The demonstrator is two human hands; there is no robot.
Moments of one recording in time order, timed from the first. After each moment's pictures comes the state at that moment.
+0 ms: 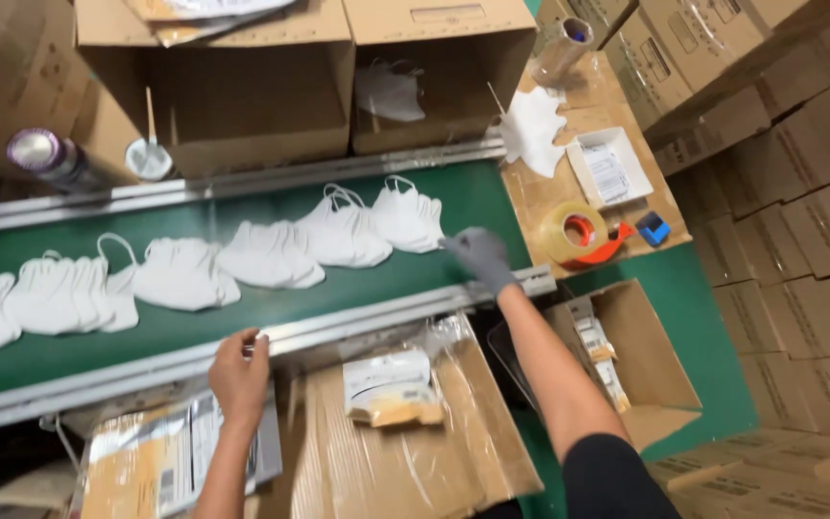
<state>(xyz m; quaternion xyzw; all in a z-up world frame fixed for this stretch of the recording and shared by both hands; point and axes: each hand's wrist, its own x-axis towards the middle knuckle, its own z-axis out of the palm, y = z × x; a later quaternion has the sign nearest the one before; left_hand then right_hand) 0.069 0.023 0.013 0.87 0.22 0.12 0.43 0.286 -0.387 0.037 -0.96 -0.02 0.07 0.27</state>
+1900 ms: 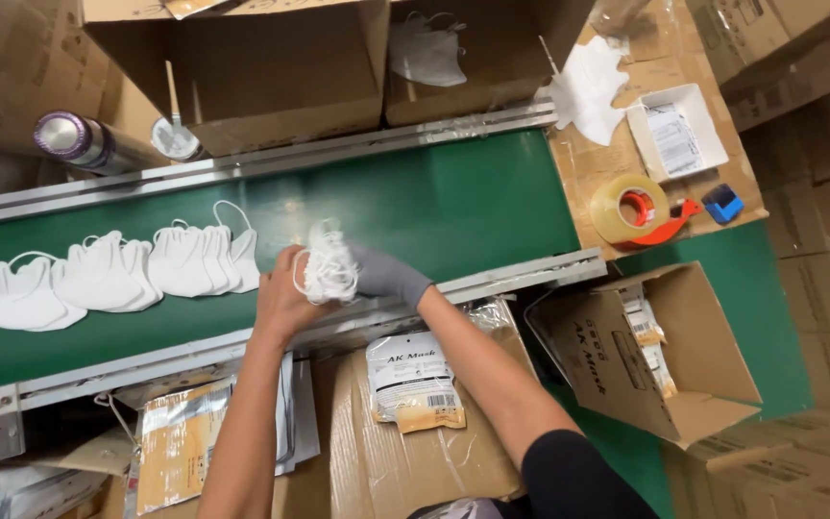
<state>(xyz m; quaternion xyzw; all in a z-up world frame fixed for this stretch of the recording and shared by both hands) 0.185 0.027 0.071 0.96 -0.06 0.08 0.25 0.265 -0.168 -0.010 -0.77 -0.29 0.15 0.54</state>
